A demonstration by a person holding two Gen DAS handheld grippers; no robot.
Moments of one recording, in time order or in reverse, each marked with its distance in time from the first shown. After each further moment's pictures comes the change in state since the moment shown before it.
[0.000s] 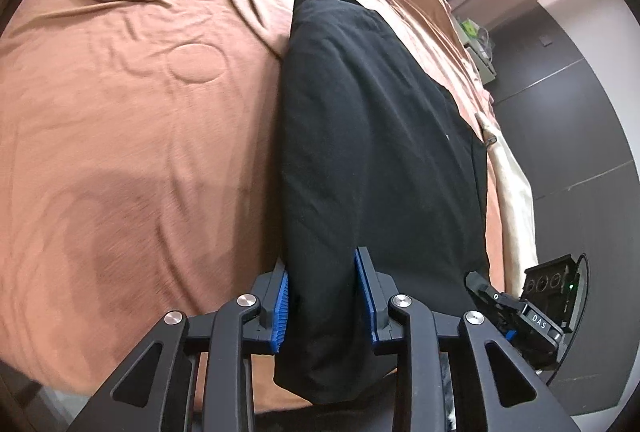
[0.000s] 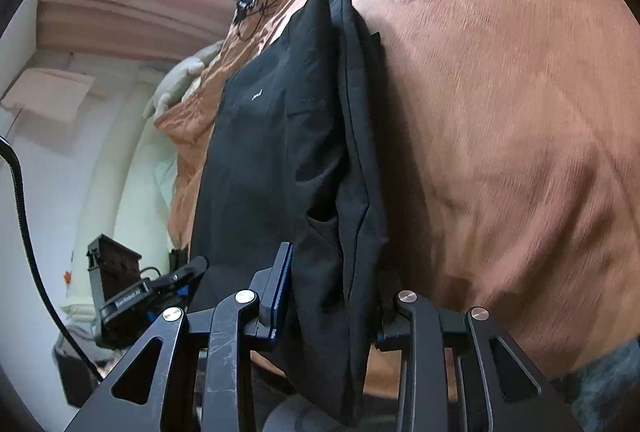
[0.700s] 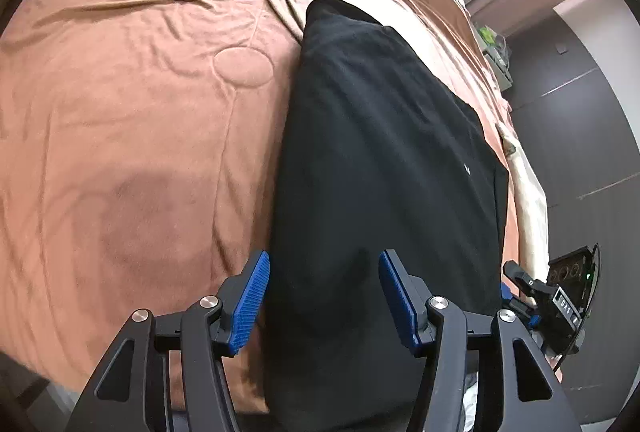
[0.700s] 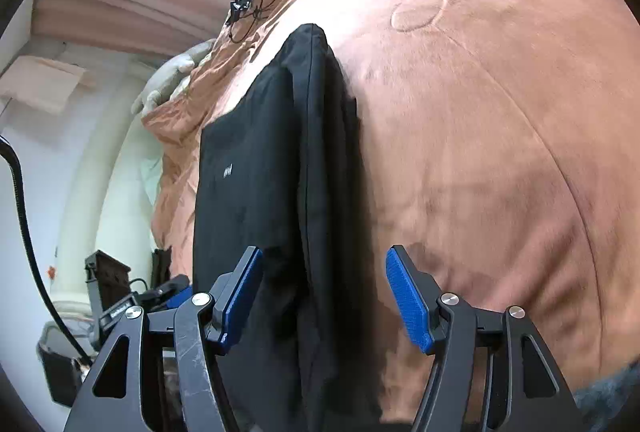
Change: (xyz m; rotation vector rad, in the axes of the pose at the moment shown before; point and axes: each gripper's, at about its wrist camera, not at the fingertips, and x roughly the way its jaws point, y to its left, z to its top) left arm 0.010 0.017 0.022 -0.035 -0.005 0.048; right arm 0.003 0.005 0.053 -0.038 0.001 -0.060
